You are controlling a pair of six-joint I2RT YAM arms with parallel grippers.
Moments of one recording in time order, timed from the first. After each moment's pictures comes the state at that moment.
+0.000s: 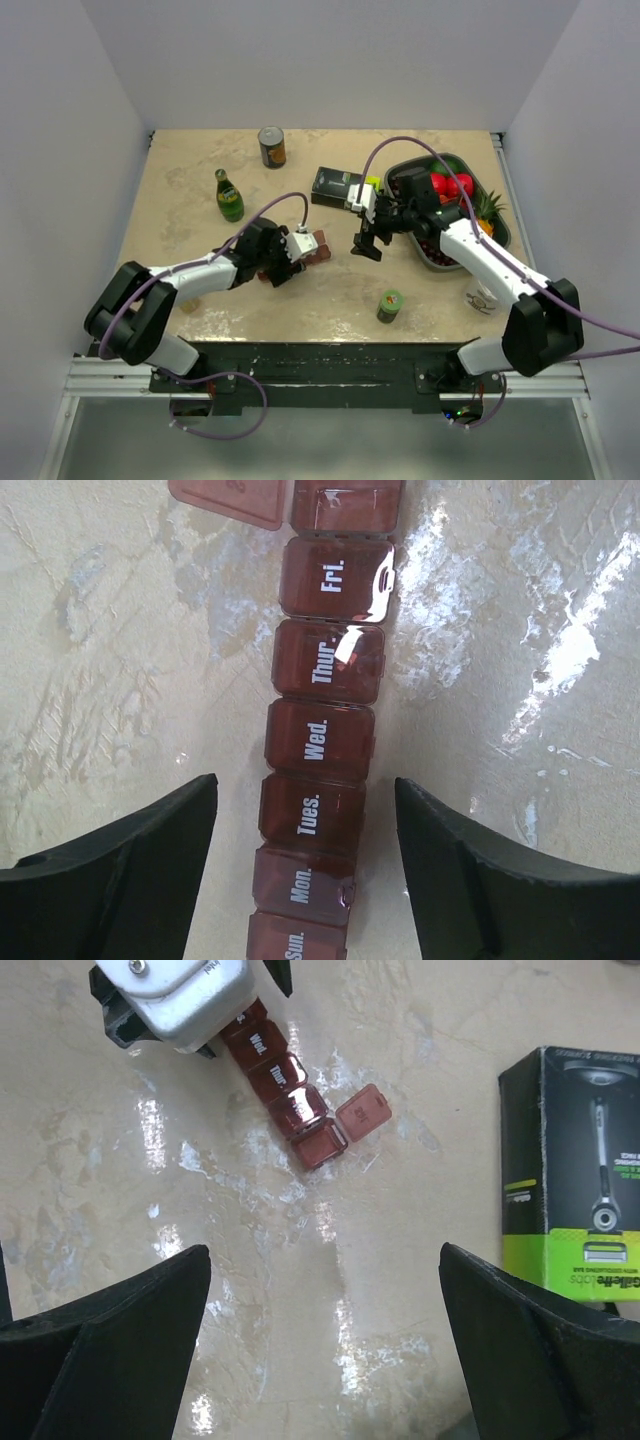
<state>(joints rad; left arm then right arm) -0.56 1.48 0.67 0.01 0.18 0.54 0.44 1.41 1.09 -0.45 -0.65 -0.70</state>
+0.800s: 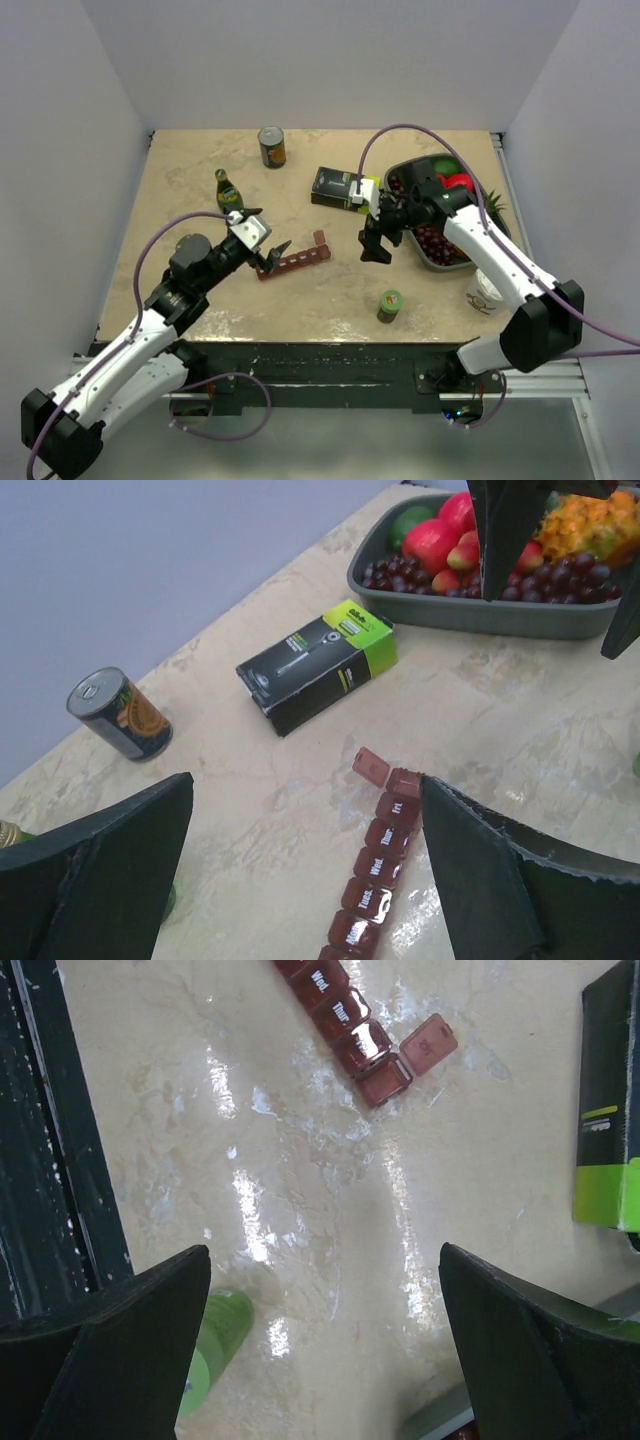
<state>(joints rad) -0.56 0.77 0.57 0.13 0.18 0.29 0.43 1.45 1.30 -0.85 -0.62 -0.69</state>
